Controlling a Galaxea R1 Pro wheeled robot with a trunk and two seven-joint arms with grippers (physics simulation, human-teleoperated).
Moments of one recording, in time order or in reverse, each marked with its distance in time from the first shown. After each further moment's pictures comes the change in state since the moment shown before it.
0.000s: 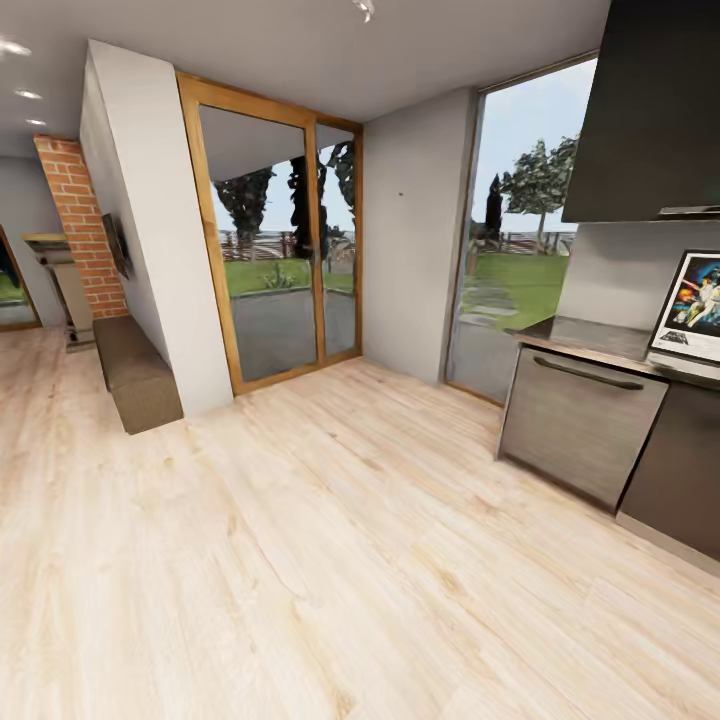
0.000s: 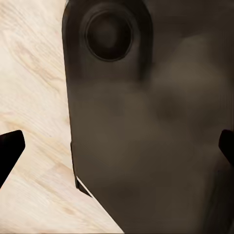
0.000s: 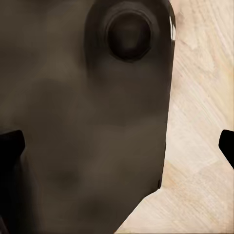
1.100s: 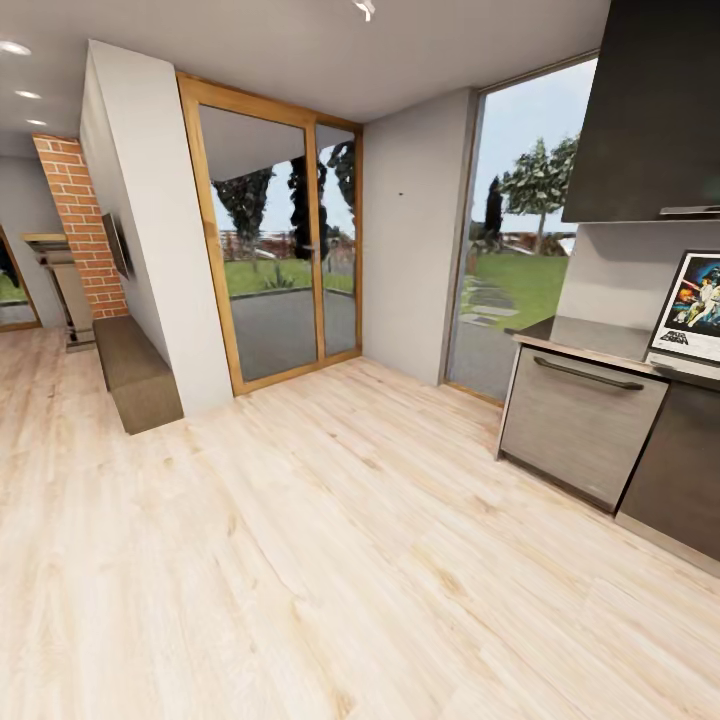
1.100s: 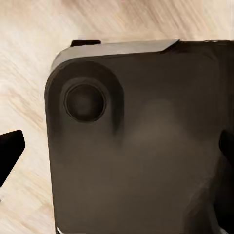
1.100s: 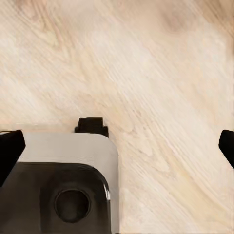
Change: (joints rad) left arm 0.039 -0.032 0.003 -0.163 -0.007 -0.020 -0.001; right arm -0.125 -0.078 -0.007 -0.118 0.001 -0.062 -0.003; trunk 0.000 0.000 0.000
